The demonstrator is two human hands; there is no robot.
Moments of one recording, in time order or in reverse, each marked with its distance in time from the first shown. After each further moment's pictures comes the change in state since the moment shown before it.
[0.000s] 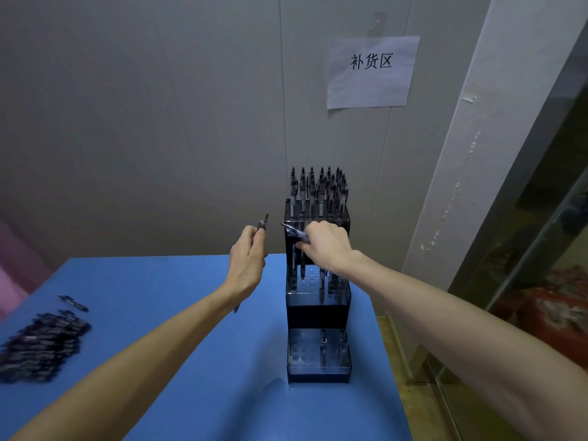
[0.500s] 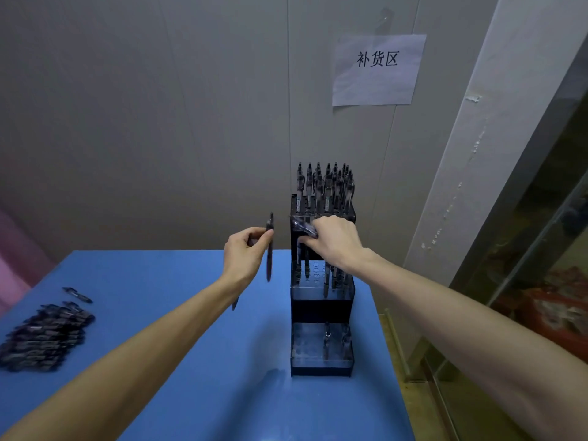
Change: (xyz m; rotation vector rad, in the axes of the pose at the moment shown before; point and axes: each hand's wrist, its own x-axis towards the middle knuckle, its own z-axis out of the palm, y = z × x) left_hand 0.002 -0.010 -0.017 0.055 0.051 0.017; right_hand -0.009 0.000 -0.006 0.005 0.058 -0.001
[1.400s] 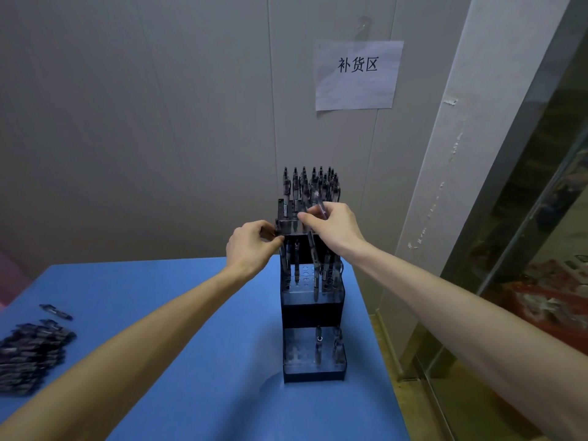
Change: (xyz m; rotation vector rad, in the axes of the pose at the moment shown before) left_hand 0.020 0.026 0.021 0.473 -0.094 0.185; right_hand -0.009 0.012 -0.027 0.872 0.159 0.269
